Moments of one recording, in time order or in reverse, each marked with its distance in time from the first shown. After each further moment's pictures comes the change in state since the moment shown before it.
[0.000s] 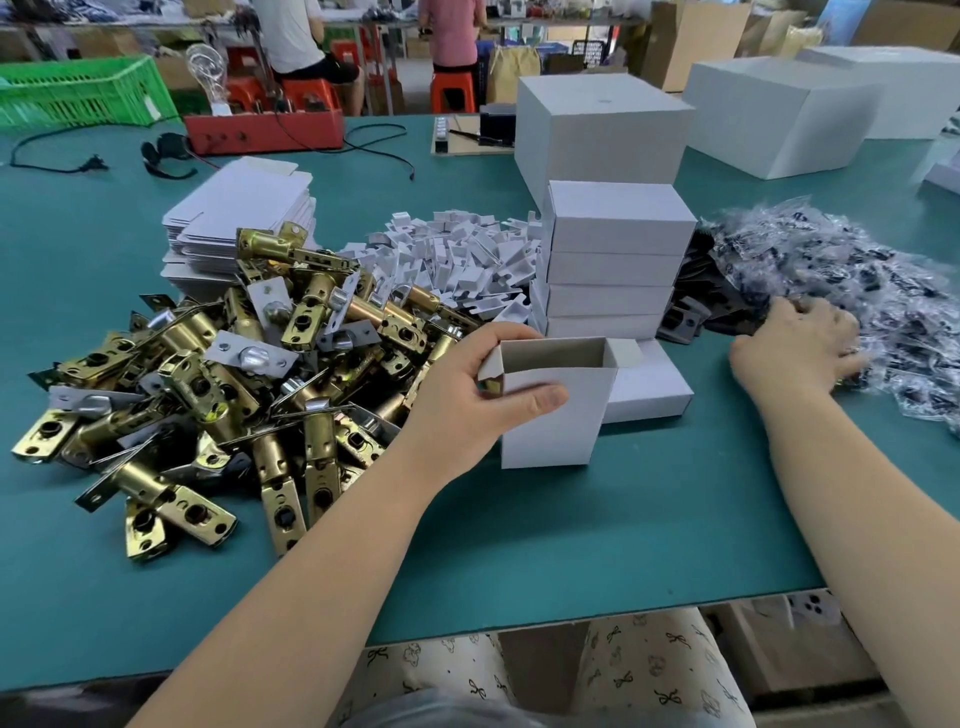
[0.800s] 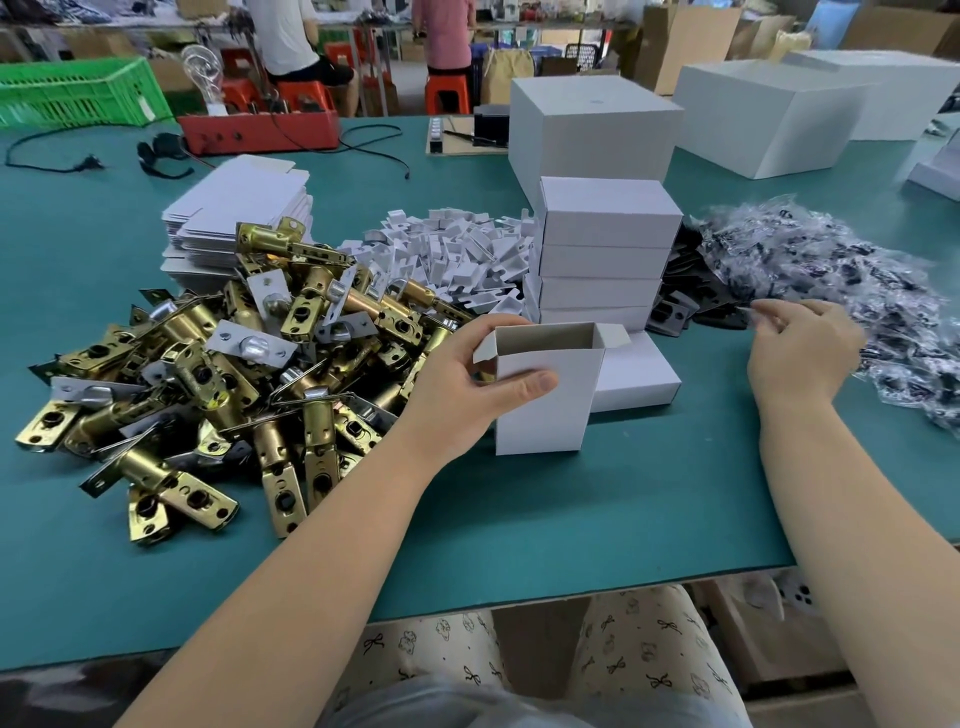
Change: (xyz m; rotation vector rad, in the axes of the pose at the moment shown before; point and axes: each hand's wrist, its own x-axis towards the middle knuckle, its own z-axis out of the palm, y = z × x) left_hand 0.000 -0.002 0.003 -0.087 0.021 -0.017; right_hand -0.011 0.025 -0.004 0.447 0.235 -0.107
